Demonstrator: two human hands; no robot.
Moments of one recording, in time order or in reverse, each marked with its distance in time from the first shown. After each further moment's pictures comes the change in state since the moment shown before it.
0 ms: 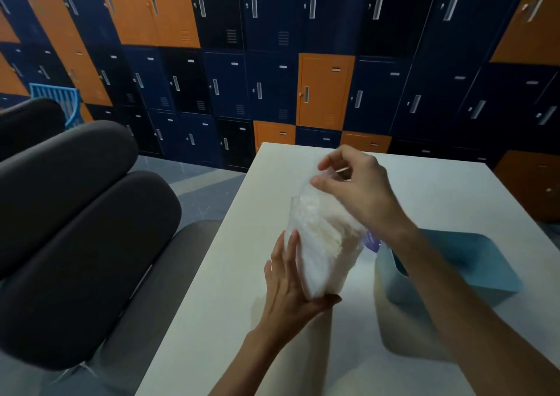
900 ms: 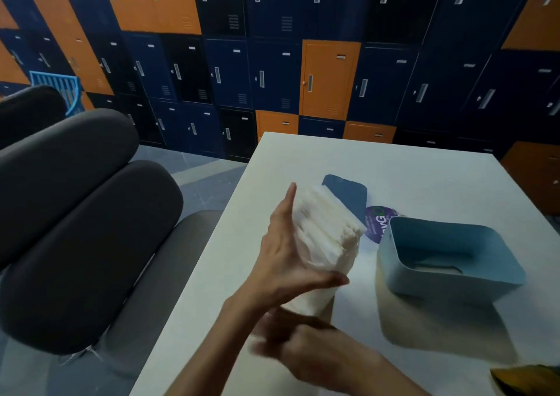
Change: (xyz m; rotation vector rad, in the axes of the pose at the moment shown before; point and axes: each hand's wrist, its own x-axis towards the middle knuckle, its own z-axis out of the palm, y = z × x) left_hand 0.027 0.044 -0.060 -0.162 -0.161 0.009; right_hand -0.148 0.085 0.080 -0.361 -0.610 -0.813
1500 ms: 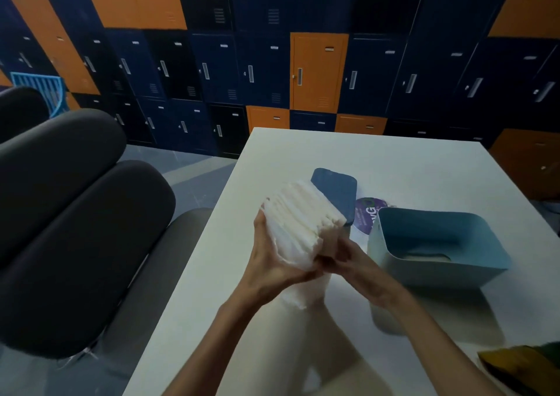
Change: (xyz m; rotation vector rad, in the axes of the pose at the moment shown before) left_hand -0.002 -0.043 0.025 -0.221 0.099 -0.161; right_hand -0.014 0.076 -0.043 1.242 0.365 0.796
